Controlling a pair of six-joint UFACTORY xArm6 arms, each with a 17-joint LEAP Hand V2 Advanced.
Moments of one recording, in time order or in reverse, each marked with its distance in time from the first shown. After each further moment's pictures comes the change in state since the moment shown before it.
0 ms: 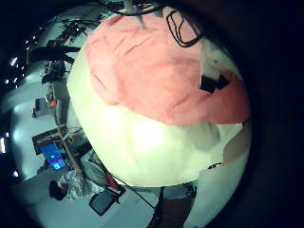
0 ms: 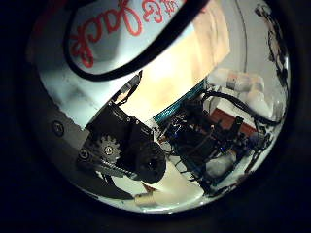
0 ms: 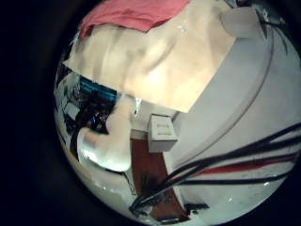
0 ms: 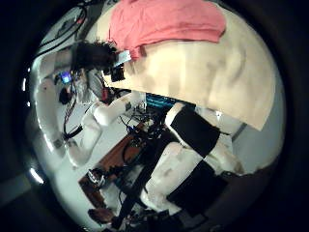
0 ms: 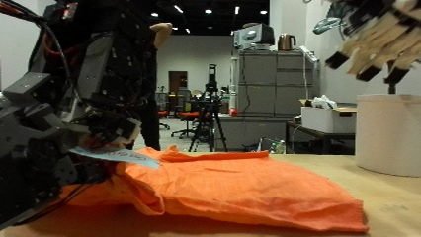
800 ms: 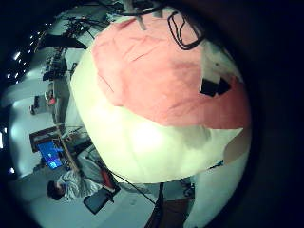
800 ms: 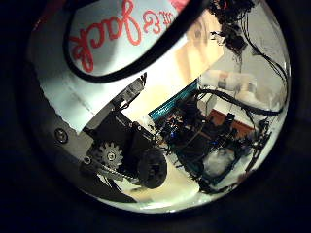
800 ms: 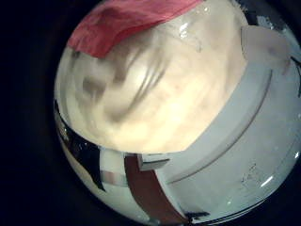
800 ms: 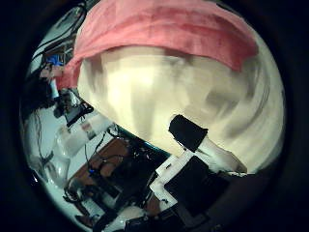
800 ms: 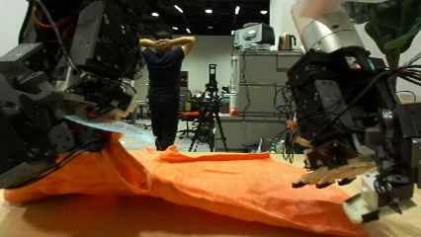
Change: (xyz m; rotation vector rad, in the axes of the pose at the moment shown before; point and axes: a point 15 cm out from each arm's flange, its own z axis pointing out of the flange) left arm -0.005 0.015 -0.030 0.021 0.023 -0.026; right arm 0.034 -0.121 0.122 0.034 0.169 0.025
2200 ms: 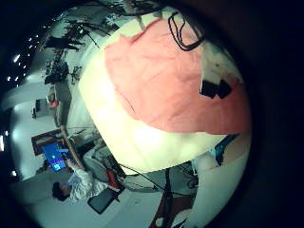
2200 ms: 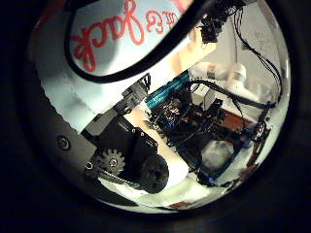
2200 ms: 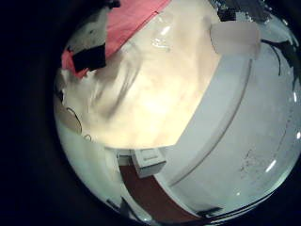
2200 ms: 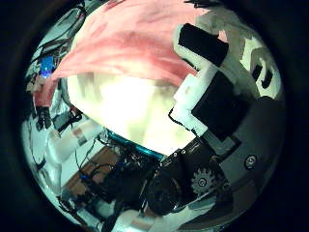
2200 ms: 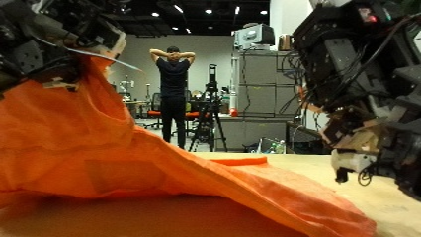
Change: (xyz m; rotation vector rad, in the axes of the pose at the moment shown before) left arm -0.002 0.047 -0.063 -0.017 -0.008 0.065; right arm -0.002 0.058 -0.060 0.153 0.111 0.059
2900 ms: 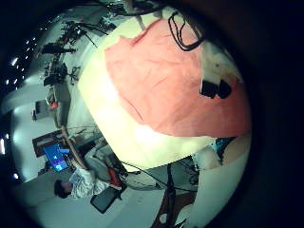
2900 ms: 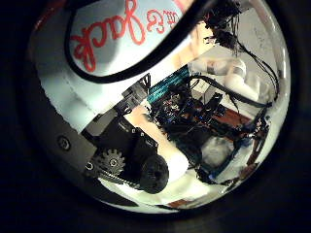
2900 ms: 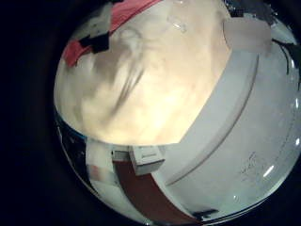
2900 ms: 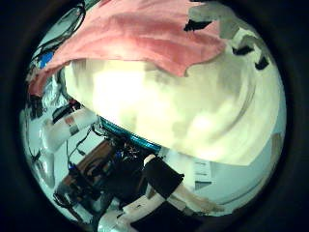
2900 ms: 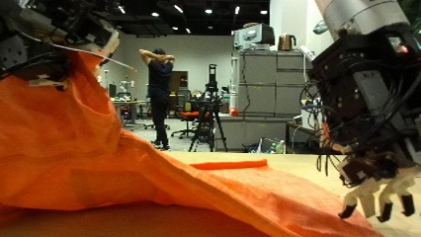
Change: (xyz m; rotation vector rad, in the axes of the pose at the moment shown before) left arm -0.005 0.000 0.006 -0.017 -0.005 -0.008; right arm -0.011 0.001 0.079 -0.035 -0.015 -0.071
